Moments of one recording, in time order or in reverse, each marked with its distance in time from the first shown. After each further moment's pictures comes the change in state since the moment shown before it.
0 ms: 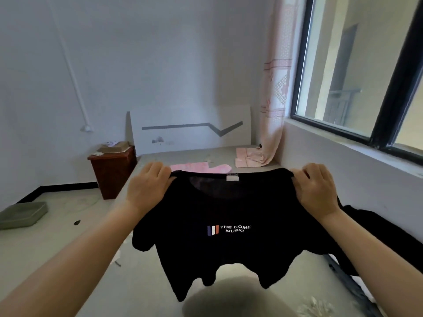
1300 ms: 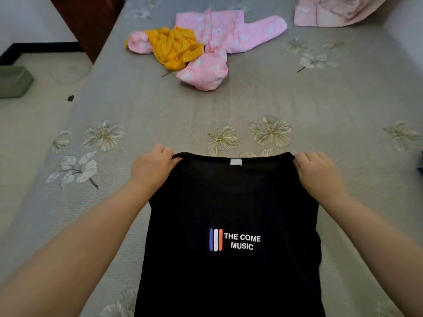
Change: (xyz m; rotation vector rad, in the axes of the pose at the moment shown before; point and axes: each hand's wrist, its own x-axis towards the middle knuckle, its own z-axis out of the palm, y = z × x) left_hand -0.244 -0.008 0.409 -0.235 -0.909 -0.476; right_hand -0.282 -0.039 0.407 0.214 -0.770 0.054
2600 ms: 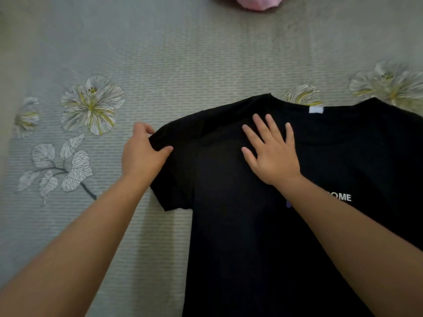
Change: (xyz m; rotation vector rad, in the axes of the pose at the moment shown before) left_hand 0.061 -0.155 0.142 -0.398 -0.127 -0.688; right_hand 0.080 -0.169 0.246 0.240 -0.588 0.154
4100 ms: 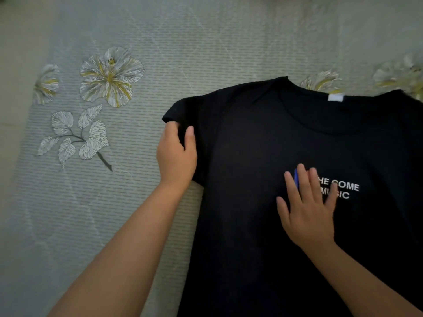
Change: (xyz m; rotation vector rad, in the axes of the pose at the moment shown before) left_hand -0.062 0.015 0.019 -0.255 0.216 0.090; right_hand -0.131 -0.006 -0.006 -0.122 -0.100 0.145
